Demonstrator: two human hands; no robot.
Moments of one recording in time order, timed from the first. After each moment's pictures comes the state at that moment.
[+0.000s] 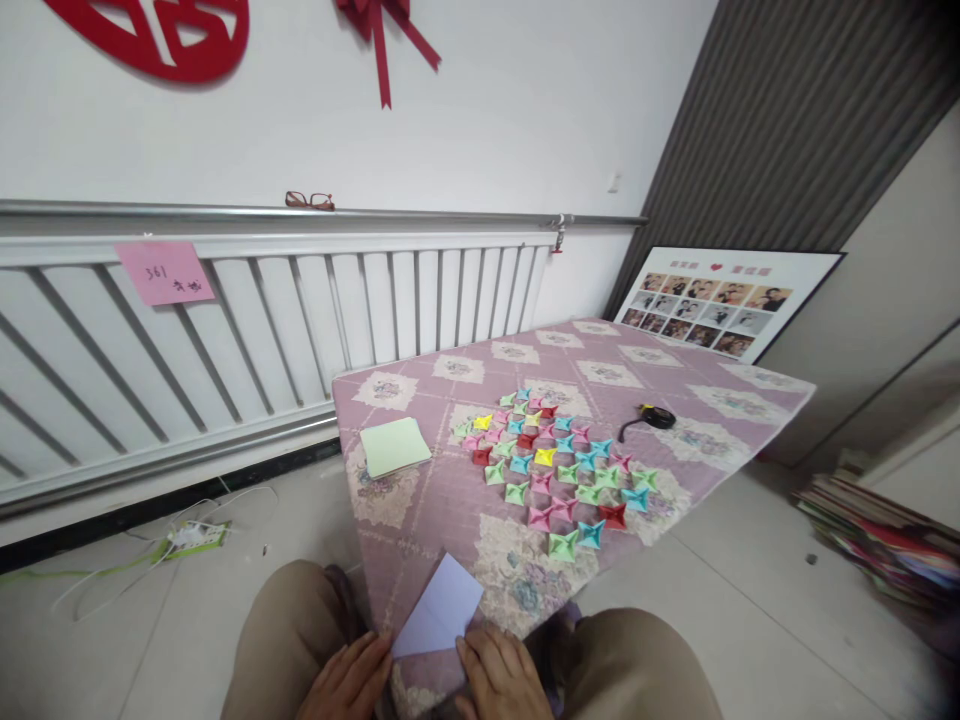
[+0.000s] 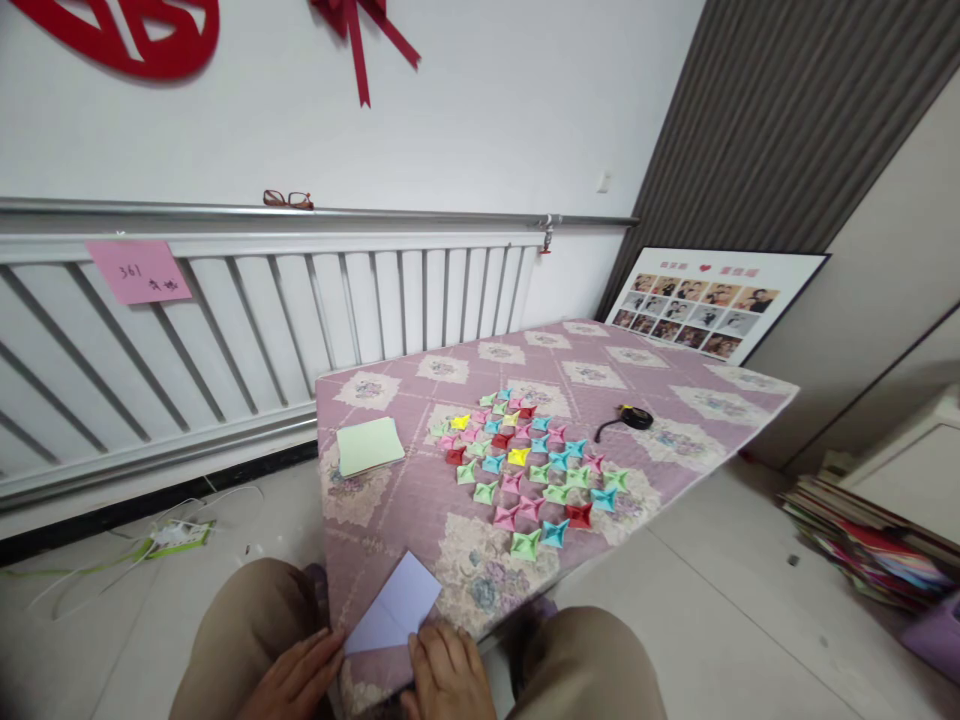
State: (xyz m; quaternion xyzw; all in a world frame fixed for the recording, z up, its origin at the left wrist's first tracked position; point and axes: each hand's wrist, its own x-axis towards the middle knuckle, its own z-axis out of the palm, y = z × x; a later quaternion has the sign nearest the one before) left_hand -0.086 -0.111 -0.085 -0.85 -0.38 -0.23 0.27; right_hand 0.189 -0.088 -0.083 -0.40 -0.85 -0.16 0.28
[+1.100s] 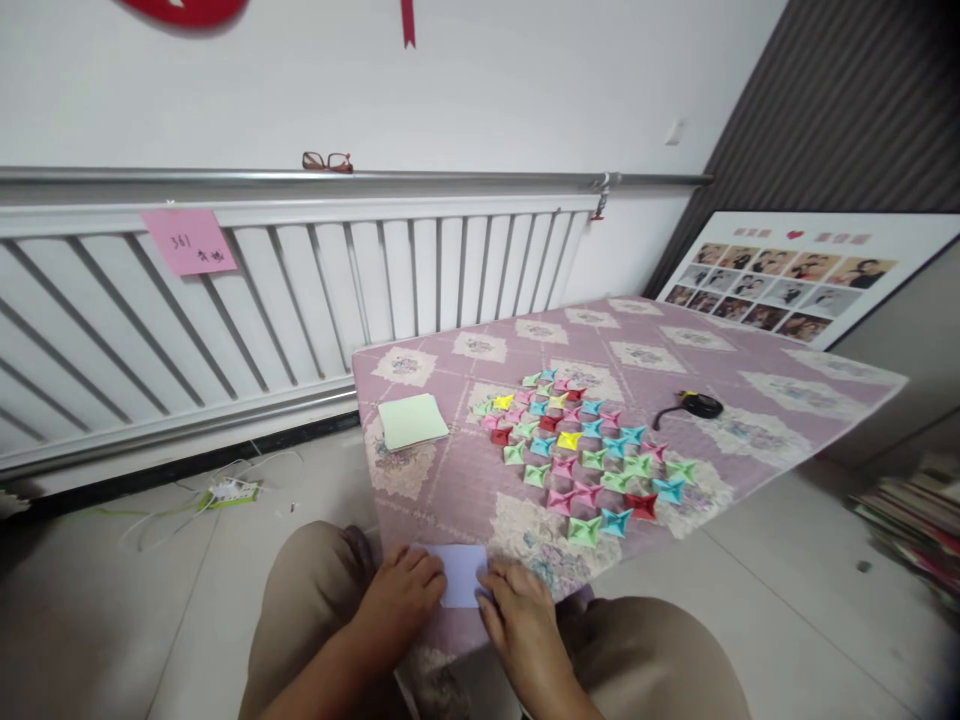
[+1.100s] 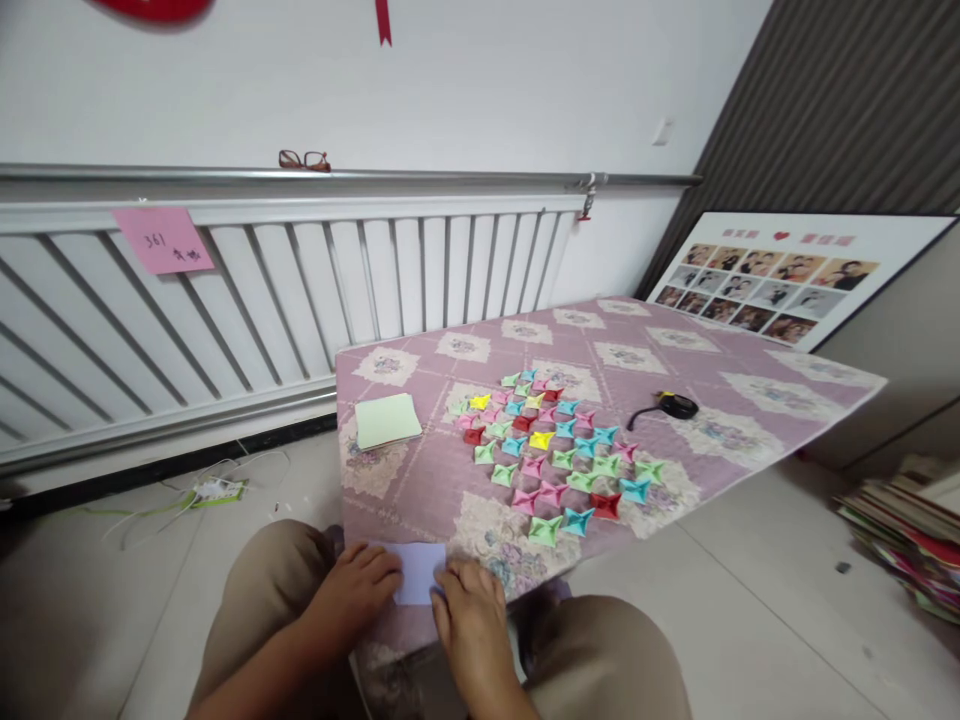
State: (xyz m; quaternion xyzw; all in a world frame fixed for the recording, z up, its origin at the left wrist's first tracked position) left_hand -0.026 -0.060 -0.043 -0.88 -0.46 -0.10 0.03; right_hand 0.185 -0.061 -0.044 -0.51 -0.81 0.07 0.29
